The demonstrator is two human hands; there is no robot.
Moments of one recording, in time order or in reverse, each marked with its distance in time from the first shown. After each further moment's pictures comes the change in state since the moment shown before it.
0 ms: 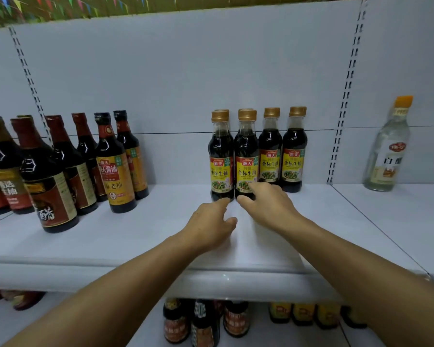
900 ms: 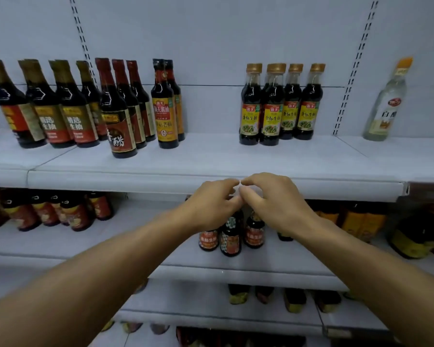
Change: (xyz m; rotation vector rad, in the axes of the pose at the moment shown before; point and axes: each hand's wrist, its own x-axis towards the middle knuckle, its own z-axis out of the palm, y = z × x) left_hand -0.195 -0.054 -0.034 -0.149 -0.074 0.167; right_hand -0.212 -0.103 0.022 0.030 0.006 -0.214
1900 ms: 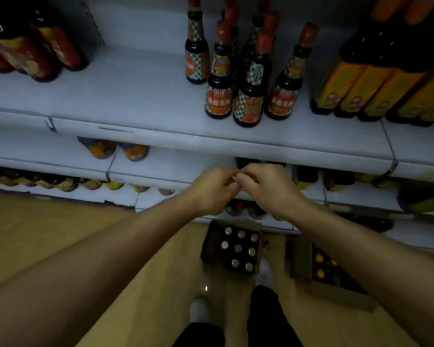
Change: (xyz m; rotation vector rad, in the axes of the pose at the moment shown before) left_hand -0.094 -0.149 0.206 -0.179 -0.310 -0.312; right_hand -0.120 0.095 0.236 0.146 -0.471 0.176
